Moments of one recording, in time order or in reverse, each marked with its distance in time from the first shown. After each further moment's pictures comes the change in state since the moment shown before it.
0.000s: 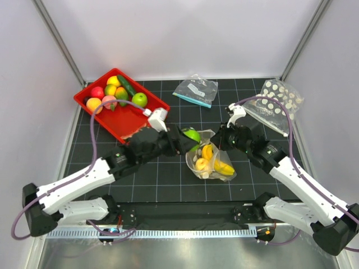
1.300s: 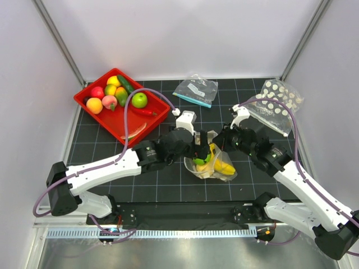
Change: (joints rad) left arm -0.174 0.324 0.222 -0.129 -0.263 0.229; right arm 0.000 -0.055 0.000 -0.031 0.005 0.003
